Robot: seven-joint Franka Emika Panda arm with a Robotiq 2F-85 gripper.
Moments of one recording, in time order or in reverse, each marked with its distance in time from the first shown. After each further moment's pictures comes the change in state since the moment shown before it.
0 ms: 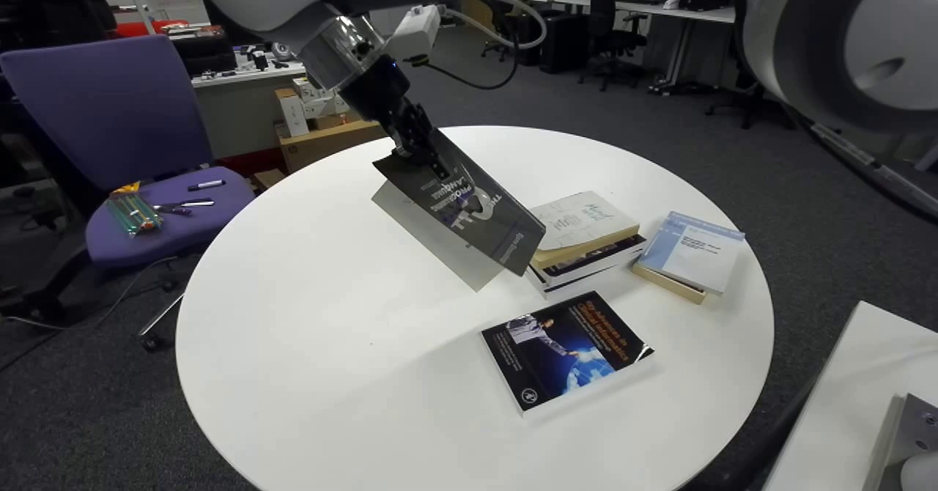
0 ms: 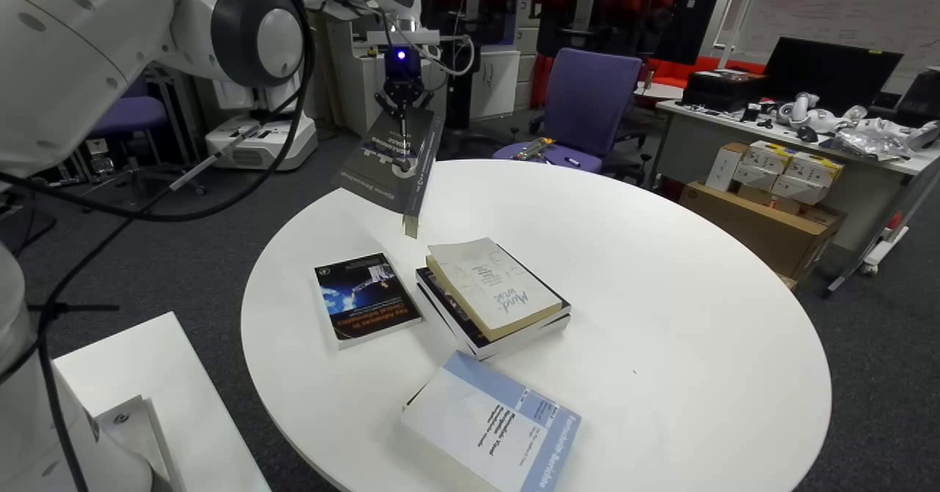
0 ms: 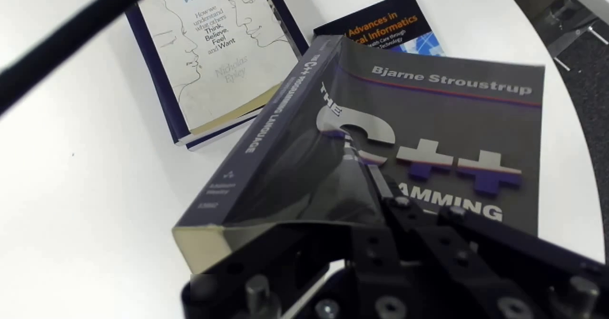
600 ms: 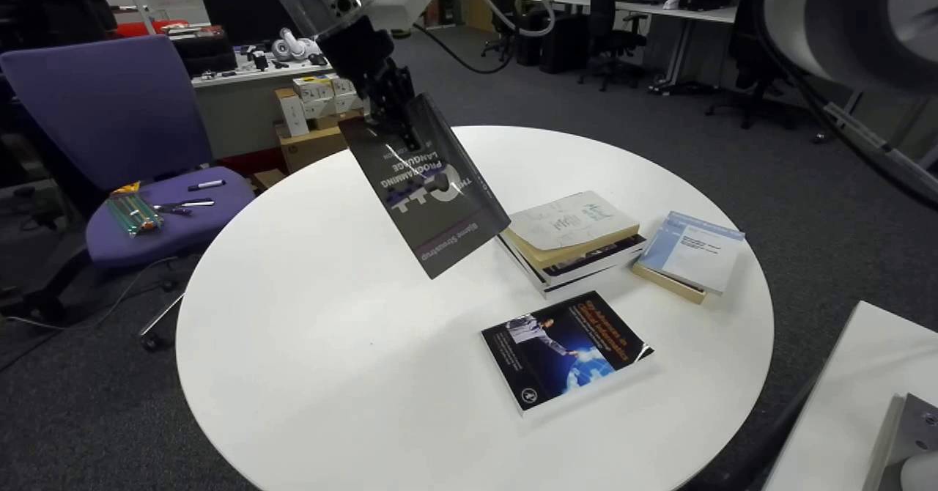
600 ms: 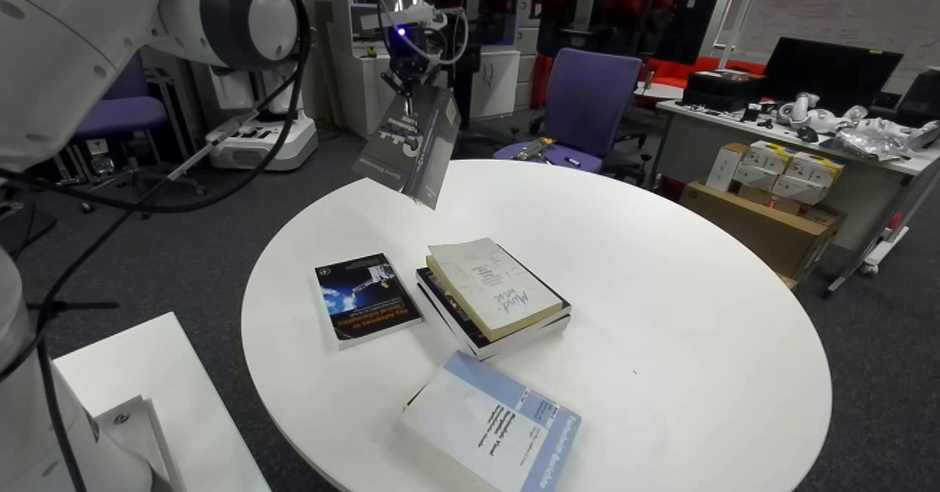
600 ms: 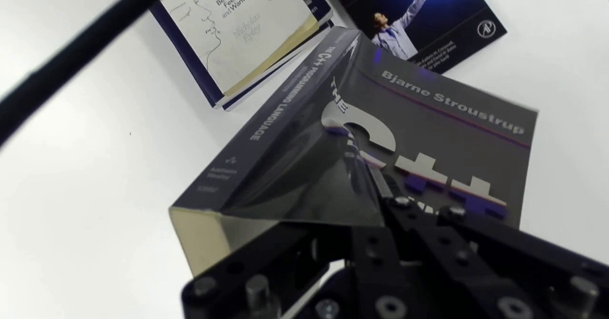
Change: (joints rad) arm -0.015 -0.063 0.003 -0.003 0.028 0.136 0.203
